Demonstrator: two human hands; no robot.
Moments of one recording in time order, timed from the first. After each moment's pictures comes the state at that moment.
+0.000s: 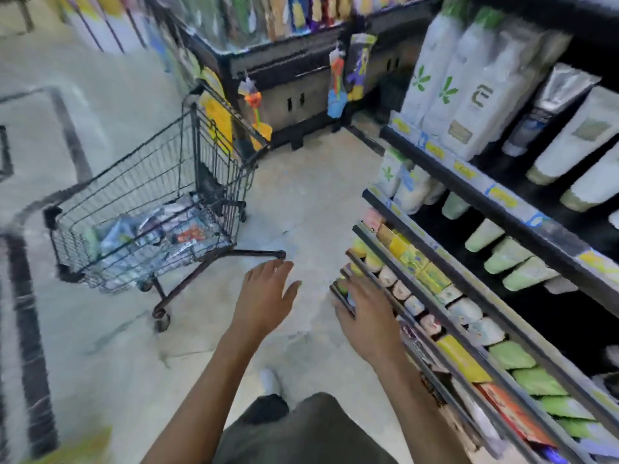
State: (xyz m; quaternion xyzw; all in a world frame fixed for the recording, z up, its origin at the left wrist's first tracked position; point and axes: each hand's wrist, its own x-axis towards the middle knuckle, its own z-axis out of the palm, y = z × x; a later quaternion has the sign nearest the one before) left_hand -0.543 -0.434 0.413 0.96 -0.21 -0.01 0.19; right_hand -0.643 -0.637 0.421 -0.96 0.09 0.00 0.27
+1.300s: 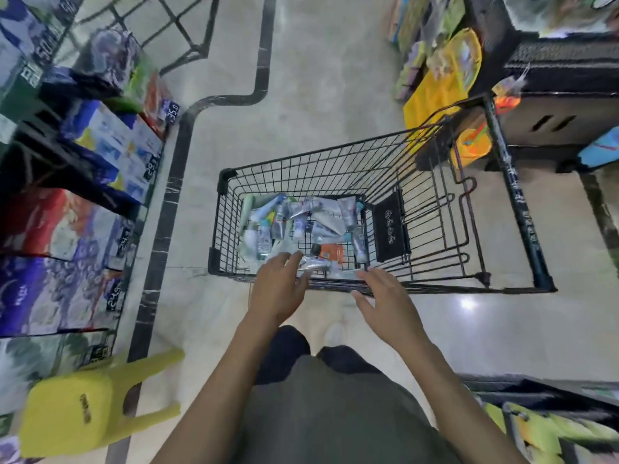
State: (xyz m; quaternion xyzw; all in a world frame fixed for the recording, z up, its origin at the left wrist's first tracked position) left_hand -0.189 -0.066 0.348 0.96 0.13 -0.06 0.24; right_hand -0.133 -0.300 0.361 -0.93 -0.18 0.24 0.22
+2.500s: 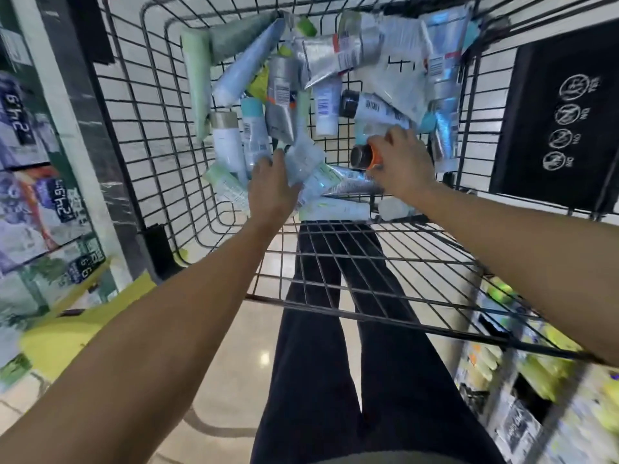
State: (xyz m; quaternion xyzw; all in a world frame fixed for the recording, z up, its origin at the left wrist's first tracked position) left_hand -0.063 0.078 -0.052 0.88 0.29 -0.29 0.26; right_hand 0.068 -0.141 -0.047 -0.90 -0.25 0.37 0.01
